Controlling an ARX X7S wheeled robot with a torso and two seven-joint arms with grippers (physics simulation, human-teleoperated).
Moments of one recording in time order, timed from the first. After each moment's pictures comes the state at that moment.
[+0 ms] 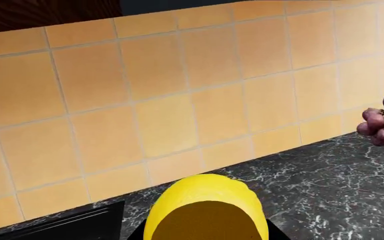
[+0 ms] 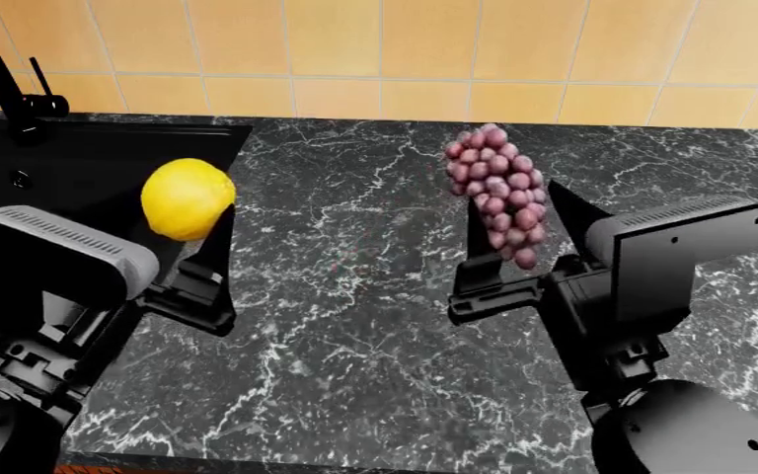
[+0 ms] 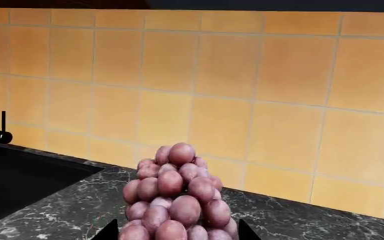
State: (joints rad) left arm -0.39 -0.61 -0.06 0.76 -0.72 -0.82 -0.10; right arm 0.46 0.45 -0.18 -0.77 0.65 0.82 0.37
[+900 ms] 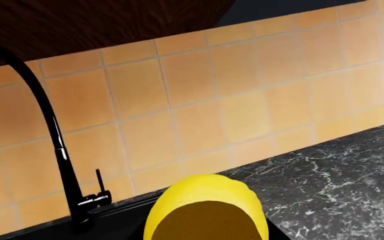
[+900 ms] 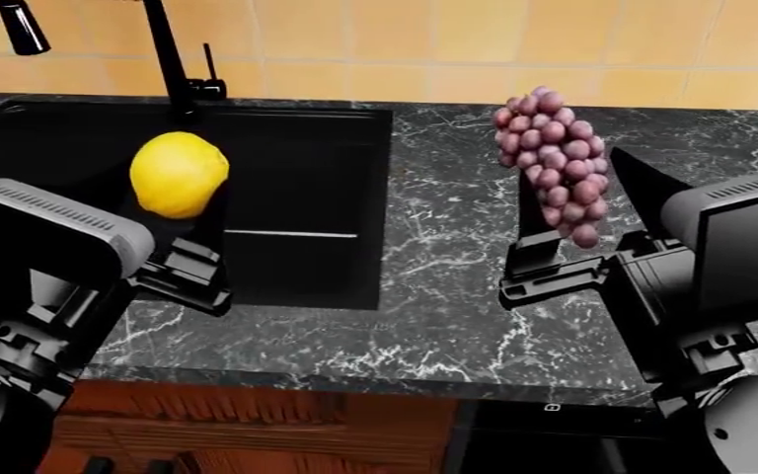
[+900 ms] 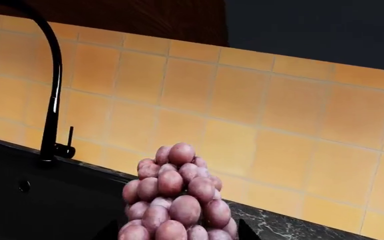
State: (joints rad) left arm -0.48 -0.63 -0.05 0.79 -0.76 -0.88 -0.15; right arm 0.54 0.57 -0.04 -0.87 0.80 0.97 0.41
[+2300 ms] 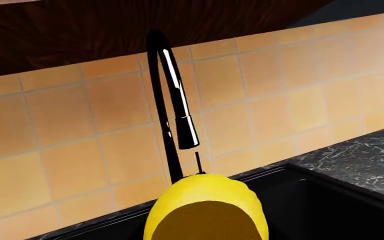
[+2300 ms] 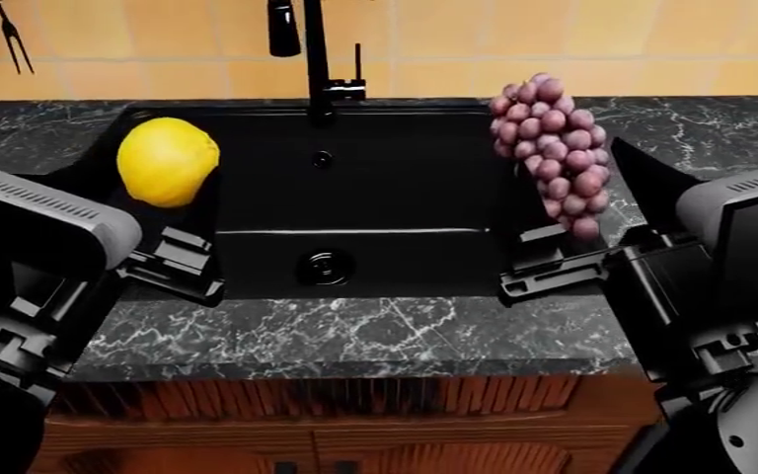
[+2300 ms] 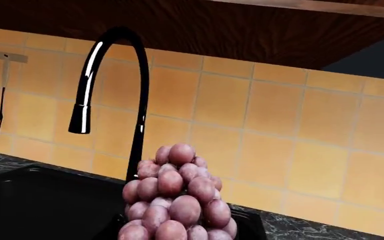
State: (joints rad) left arm -0.51 -0.64 -0.06 0.81 -0.80 -0.89 -0.20; right arm 0.56 0.58 -0.02 -0.89 0.89 0.96 0.45
